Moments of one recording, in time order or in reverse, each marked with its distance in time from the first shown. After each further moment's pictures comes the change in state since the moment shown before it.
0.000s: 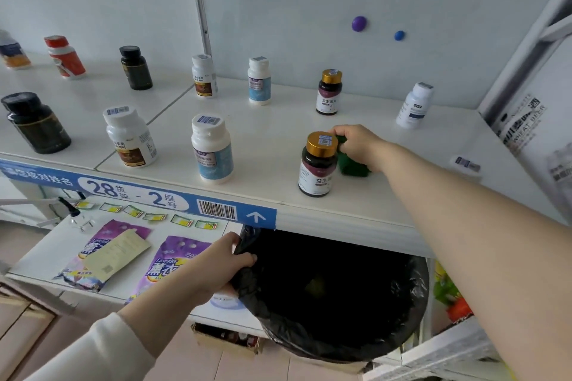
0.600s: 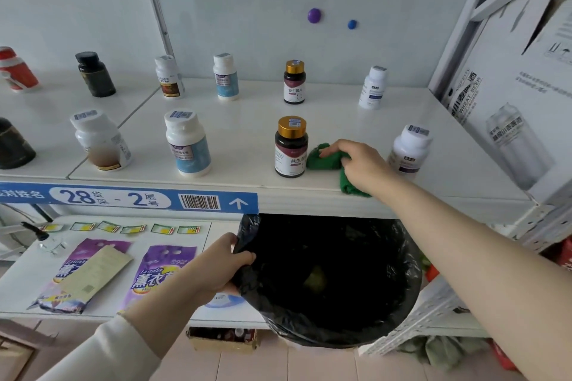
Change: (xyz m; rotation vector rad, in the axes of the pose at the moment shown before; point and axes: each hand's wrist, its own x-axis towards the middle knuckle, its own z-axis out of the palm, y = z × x) left_hand -0.005 -0.014 0.016 0.003 -0.087 0.017; right_hand -0.122 0.010 0.007 -0.109 0.237 0.022
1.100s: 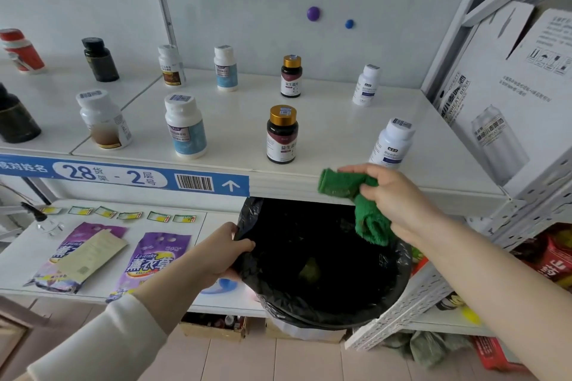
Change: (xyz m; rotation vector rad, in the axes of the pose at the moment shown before) left_hand -0.014 -0.003 0.024 -0.056 0.009 -0.003; right_hand -0.086 0.012 -0.016 0.431 0.010 0.138
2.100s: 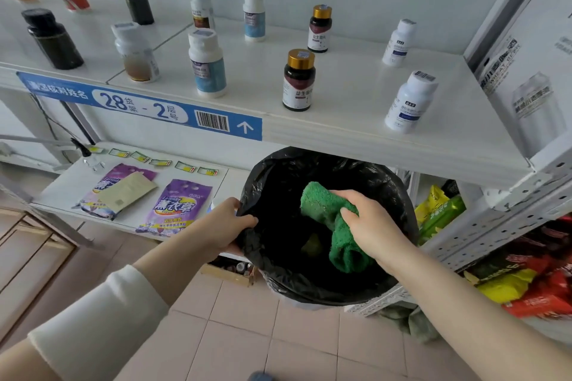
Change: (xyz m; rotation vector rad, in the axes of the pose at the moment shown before) left_hand -0.047 -0.043 0.029 -0.048 0.124 -0.026; right_hand -0.057 0.067 0.027 -0.295 -0.307 0.099
